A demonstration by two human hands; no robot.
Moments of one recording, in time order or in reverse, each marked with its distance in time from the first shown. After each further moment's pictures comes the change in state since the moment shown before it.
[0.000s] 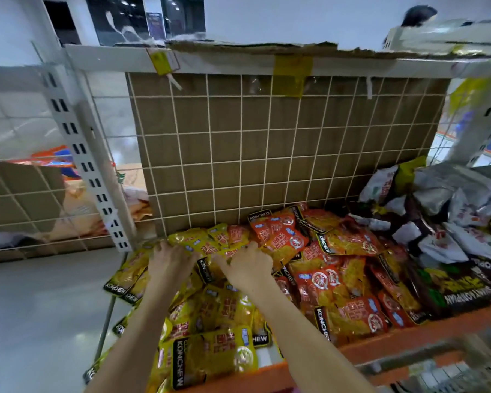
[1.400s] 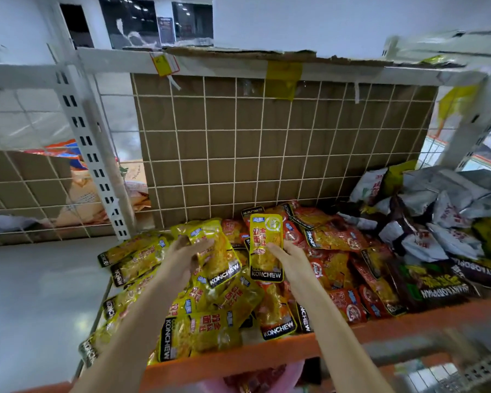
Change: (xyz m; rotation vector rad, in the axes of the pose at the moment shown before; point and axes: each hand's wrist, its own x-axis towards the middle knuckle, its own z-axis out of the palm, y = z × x) left_hand -0.059 0.037 -0.018 -1.692 -0.261 -0.196; right_hand -0.045 0.095 -0.012 1.392 0.018 0.050
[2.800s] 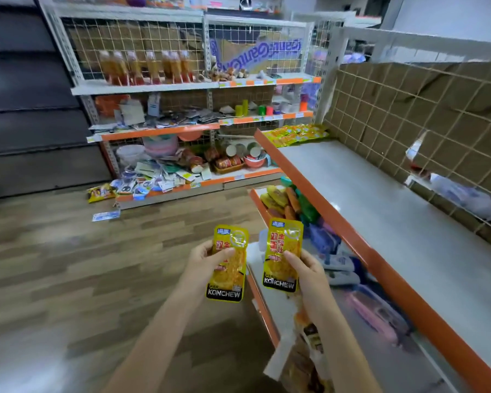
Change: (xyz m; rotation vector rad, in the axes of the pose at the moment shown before) left_hand -0.441 -0.045 -0.410 -0.166 1.236 0.436; right_hand -0.311 0.091 0.461 -0.096 -1.271 0.097
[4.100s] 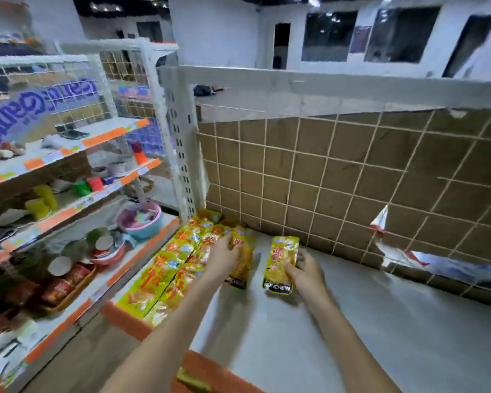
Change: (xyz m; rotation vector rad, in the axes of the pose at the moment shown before) left_hand 0.562 0.083 0.357 0.815 -0.658 0.434; right_hand 0.480 -0.117 -0.127 -0.258 0.951 -0.008
